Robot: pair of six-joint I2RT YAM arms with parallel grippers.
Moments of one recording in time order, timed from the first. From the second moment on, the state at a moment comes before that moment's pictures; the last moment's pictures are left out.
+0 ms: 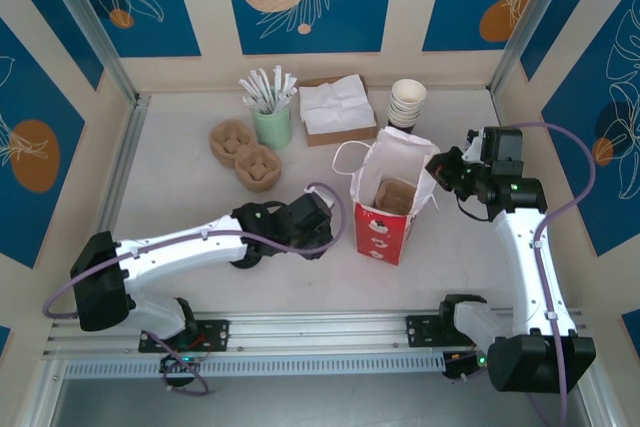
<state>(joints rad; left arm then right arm) -1.11 1.41 1.13 -0.73 -0.29 -0.38 -0.06 1.02 1.07 -0.83 -0.46 0.72</state>
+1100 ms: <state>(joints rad) -1.10 1.41 1.89 -1.04 -0.46 -0.16 0.32 1.16 1.07 -0.63 -0.27 1.01</state>
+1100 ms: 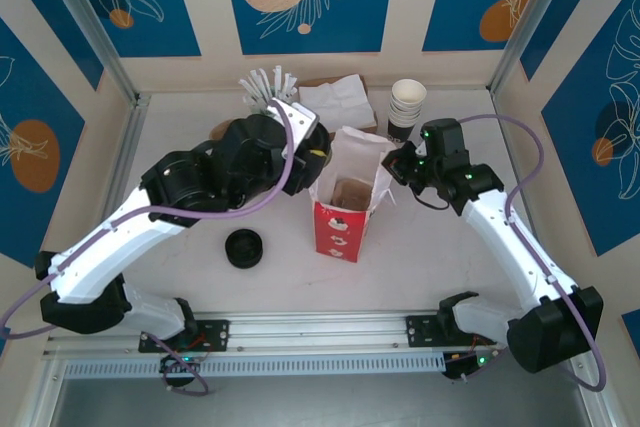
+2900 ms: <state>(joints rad) -0.98 1.74 1.82 -0.86 -0.29 -0.26 0.21 1.43 1.43 -1.07 -0.60 0.63</state>
